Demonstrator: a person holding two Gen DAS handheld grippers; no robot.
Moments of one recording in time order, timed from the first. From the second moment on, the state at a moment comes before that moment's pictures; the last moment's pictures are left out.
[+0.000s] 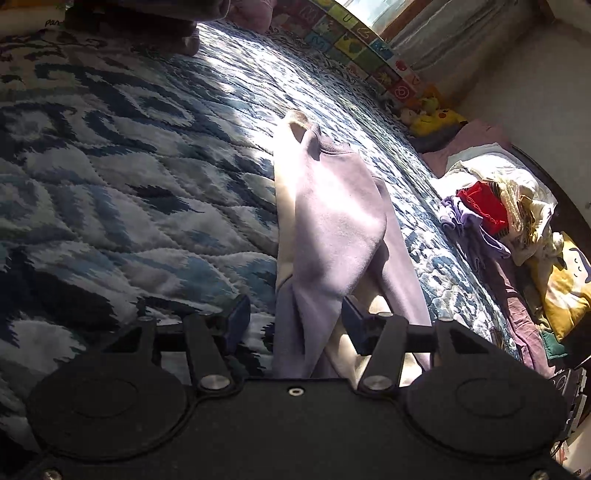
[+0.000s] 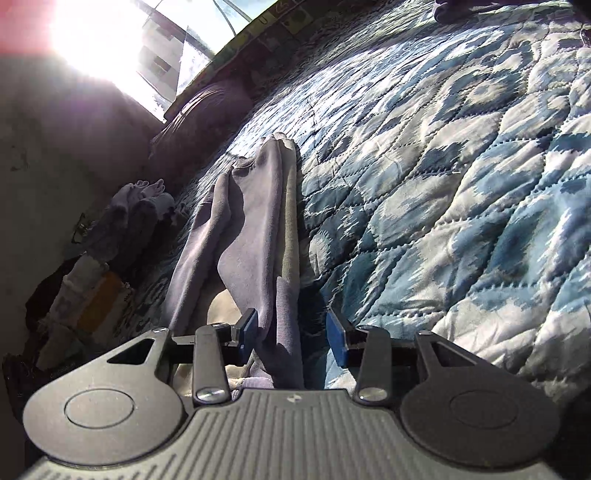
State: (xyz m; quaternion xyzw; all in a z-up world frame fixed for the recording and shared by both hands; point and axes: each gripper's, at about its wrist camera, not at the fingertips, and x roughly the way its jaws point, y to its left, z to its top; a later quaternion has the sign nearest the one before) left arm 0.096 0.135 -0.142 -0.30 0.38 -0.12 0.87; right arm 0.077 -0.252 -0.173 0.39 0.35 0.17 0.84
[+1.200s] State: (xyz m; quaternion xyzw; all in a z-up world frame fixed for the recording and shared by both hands) left arm -0.001 0.041 -0.140 0.48 0.22 -0.25 0.81; right arm -0.013 -0.183 -0.137 -0.25 0.24 0.24 0.91
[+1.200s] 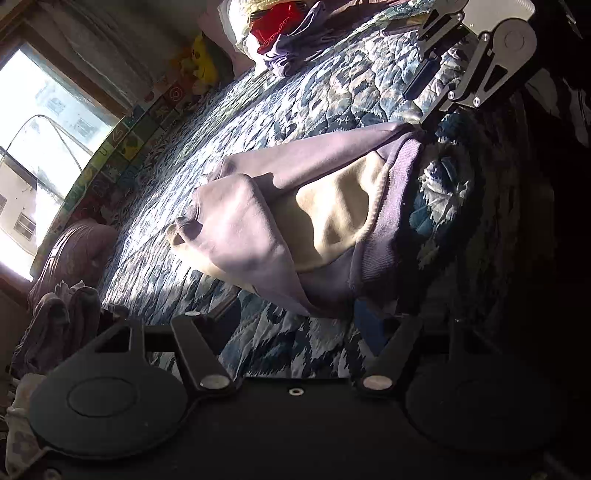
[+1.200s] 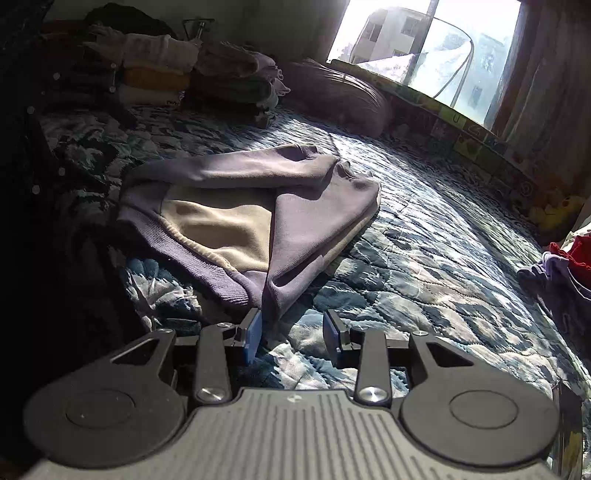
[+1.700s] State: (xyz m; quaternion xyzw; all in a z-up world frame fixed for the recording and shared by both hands) left arm -0.015 0.035 -0.196 0.60 0.08 -0.18 0.77; right arm -0.022 -0.152 -0.171 -0.43 0.11 0.21 0.87
